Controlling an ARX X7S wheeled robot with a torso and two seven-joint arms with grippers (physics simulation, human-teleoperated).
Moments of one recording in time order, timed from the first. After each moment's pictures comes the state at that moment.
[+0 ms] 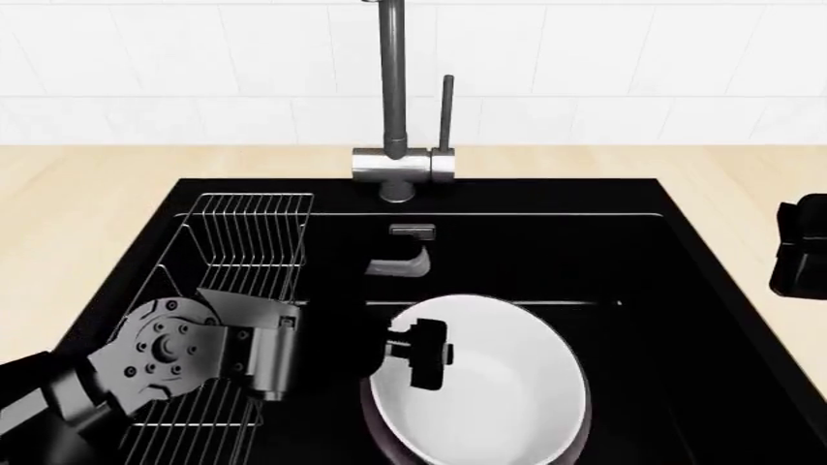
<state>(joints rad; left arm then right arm) -1.17 -0.51 1.17 -0.03 -2.01 -0.70 -0.76 1.35 1.51 -0.70 -0.53 2.22 0.77 1.04</state>
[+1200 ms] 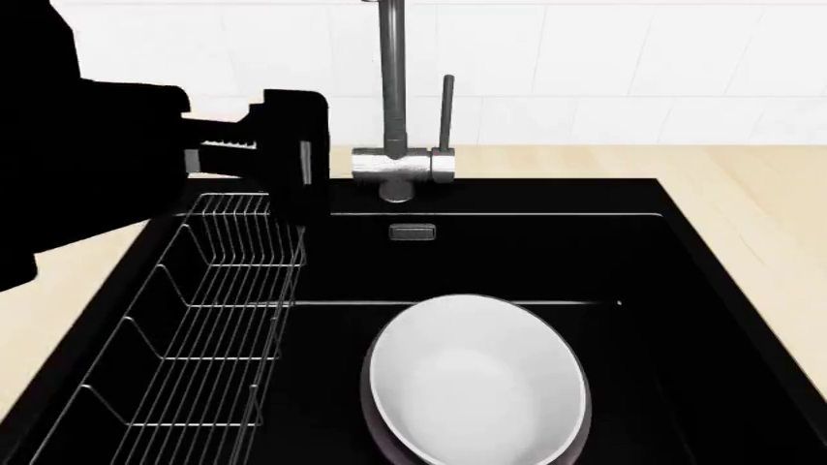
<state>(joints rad) -1.79 -0.84 0.94 0.36 -2.57 -0.74 -1.33 1.54 1.48 -0.55 -0.50 2.41 0.91 1.17</state>
